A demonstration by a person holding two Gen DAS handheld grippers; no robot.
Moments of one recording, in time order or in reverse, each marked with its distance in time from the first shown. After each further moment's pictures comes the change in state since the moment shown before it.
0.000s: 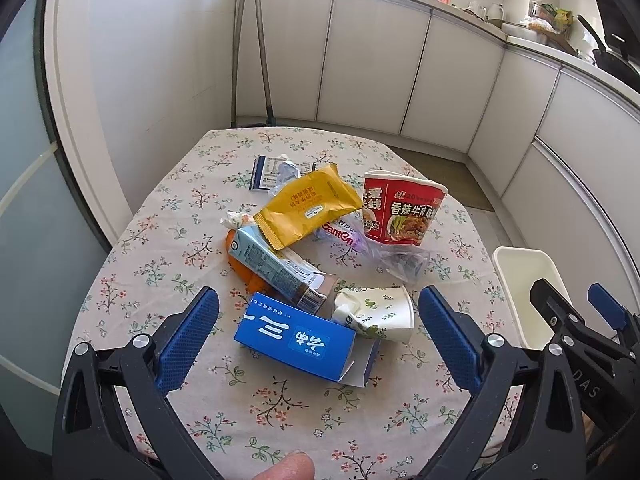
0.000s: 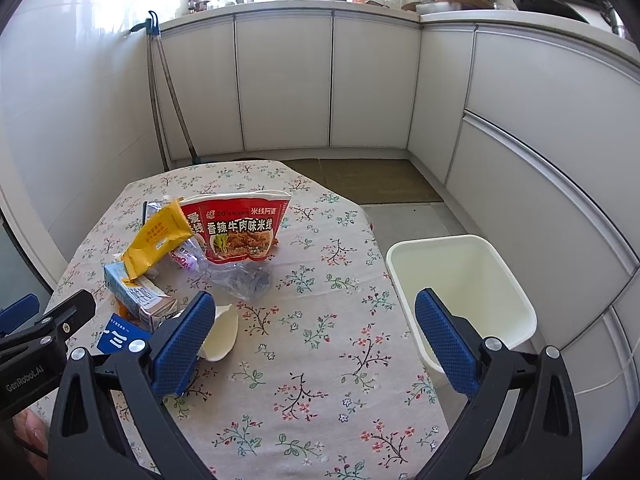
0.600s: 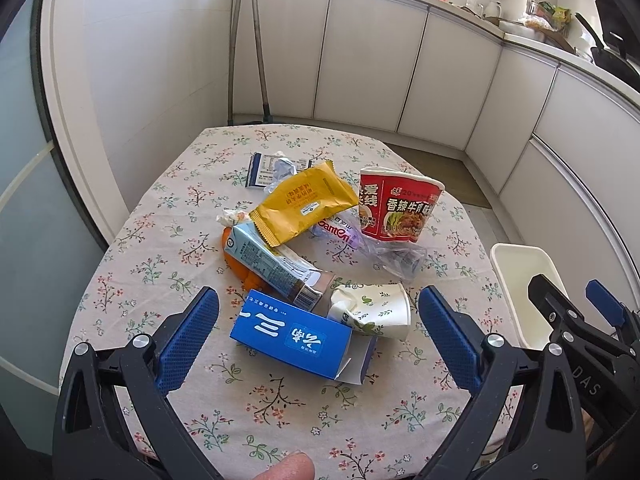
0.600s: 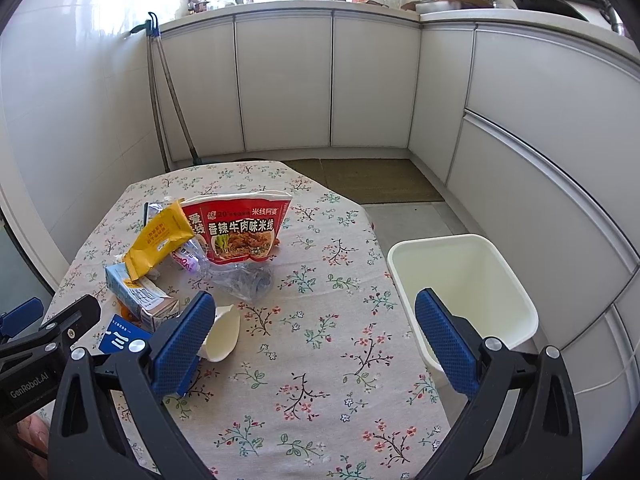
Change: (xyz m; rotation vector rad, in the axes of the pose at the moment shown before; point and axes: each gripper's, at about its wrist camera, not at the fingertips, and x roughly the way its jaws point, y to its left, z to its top) left arm 0.001 -0.001 0.002 0.000 0.013 -0.011; right arm -0.001 -0.001 0.000 0.004 -0.001 0.006
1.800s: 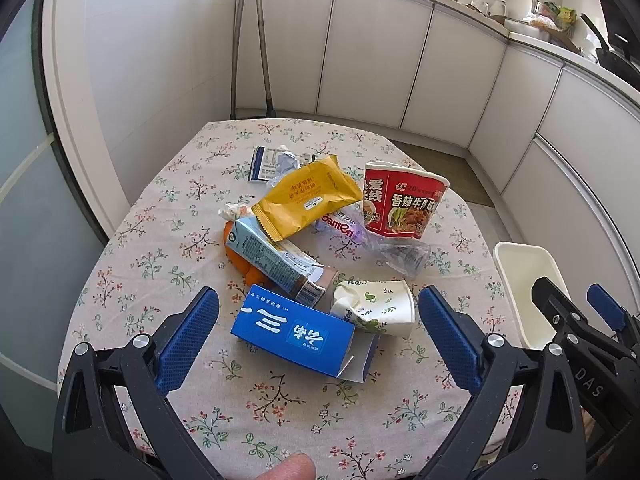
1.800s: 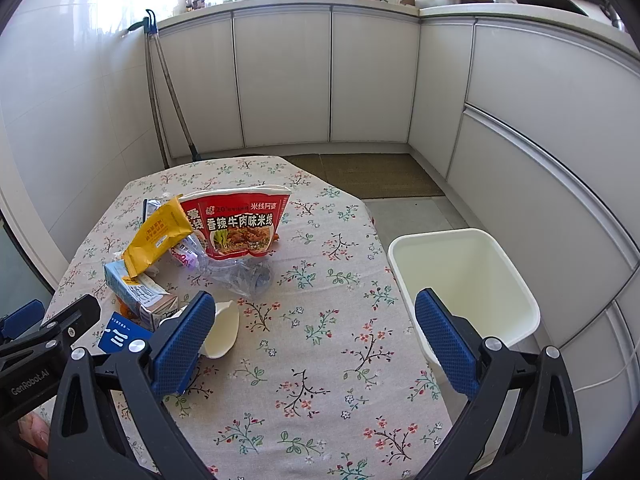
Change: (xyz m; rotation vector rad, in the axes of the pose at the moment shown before) left arm 0.004 0.008 0.000 -0.009 0.018 -0.002; right arm 0.003 -0.002 -0.002 0.008 0.019 0.004
